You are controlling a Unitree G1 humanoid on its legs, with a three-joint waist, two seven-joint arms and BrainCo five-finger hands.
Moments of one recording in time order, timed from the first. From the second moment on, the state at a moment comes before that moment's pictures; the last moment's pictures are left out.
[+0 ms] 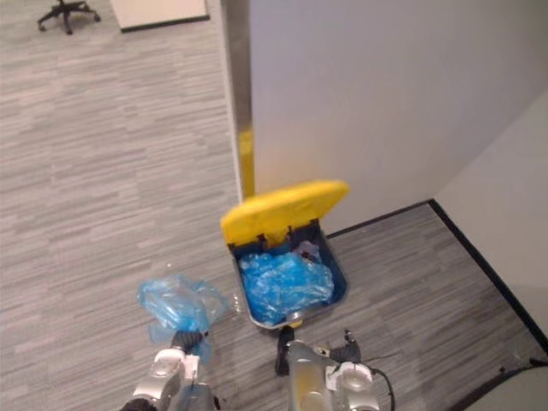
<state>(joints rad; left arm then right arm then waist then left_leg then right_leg) -0.06 0.06 -0.05 0.90 -0.02 -0.08 0.08 -0.01 -0.05 -0.14 0.88 -0.12 -0.02 -0.16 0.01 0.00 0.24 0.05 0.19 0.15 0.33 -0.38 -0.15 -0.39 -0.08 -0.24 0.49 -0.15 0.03</state>
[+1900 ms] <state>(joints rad) -0.52 0.07 -0.63 0.25 -0.31 -0.18 0.04 -0.91 -0.35 0.10 0.66 0.18 -0.03 -0.21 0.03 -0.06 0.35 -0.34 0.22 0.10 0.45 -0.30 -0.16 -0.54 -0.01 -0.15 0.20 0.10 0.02</state>
